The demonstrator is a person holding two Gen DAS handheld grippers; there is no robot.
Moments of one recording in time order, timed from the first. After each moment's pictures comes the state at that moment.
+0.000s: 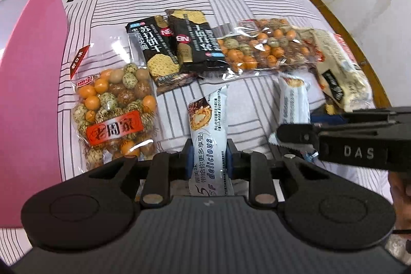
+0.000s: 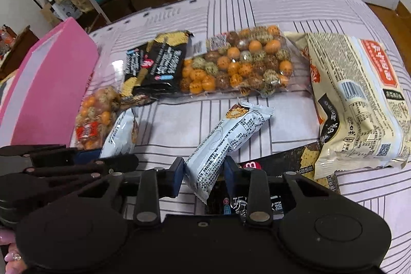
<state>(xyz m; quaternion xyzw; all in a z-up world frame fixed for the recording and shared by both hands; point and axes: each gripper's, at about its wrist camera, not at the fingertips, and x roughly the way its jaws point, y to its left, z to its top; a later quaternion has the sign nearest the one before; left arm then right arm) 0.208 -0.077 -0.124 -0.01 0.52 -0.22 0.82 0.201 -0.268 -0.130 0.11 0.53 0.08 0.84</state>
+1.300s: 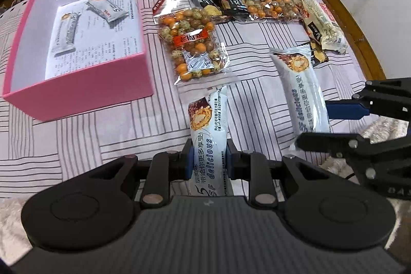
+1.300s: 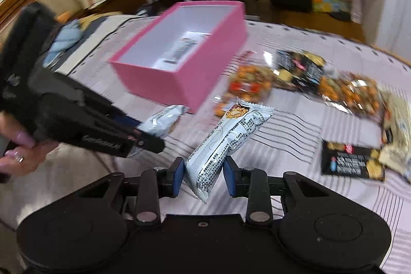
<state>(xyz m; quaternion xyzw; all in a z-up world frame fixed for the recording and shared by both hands) 0.087 0.045 -0.041 0.01 0.57 -0.20 0.80 0.063 -0.156 -0.025 -0.02 0.47 0.30 0.83</state>
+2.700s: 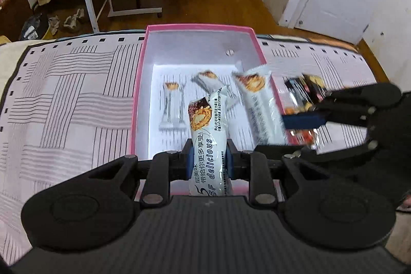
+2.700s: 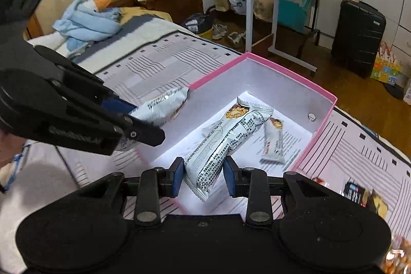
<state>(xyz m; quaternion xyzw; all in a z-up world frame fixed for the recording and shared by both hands) 0.201 0.187 -0.006 -0.04 0.49 -0.09 0.87 0.228 0.008 -0.030 -0.12 0.42 0.39 0.81</state>
